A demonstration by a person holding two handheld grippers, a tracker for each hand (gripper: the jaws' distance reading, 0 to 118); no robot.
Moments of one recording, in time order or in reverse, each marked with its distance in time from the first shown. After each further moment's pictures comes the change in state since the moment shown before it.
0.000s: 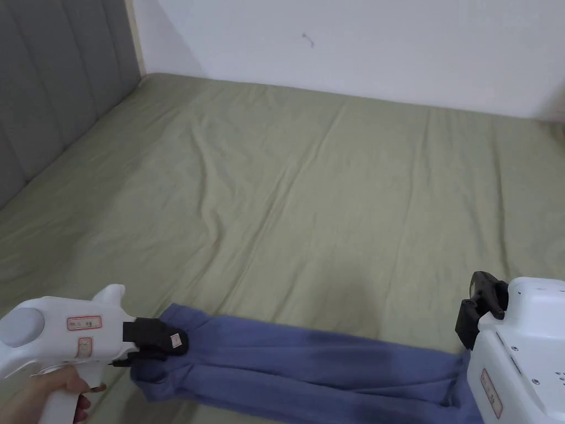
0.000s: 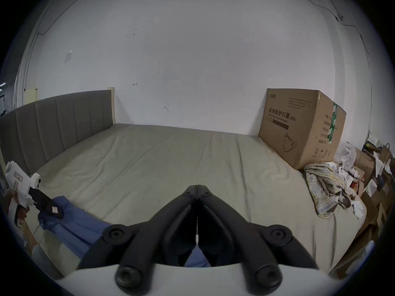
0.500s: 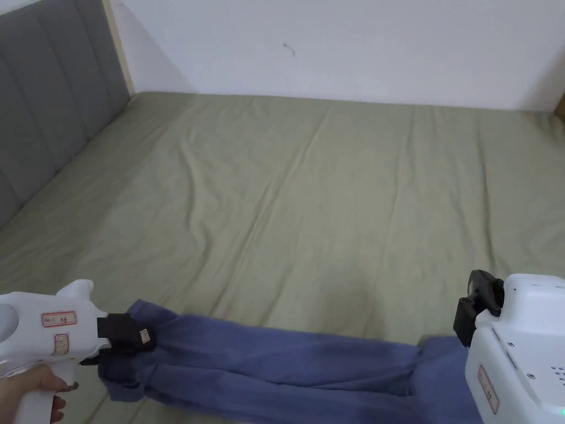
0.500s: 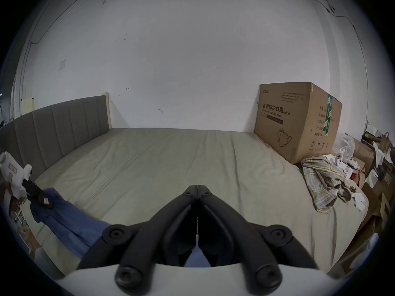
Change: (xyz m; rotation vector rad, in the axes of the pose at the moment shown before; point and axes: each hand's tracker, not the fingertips) left arm 0.059 0.002 0.030 0.091 0.229 -0.035; right arm 0.028 -0.005 0.005 -0.003 -0.010 -0.053
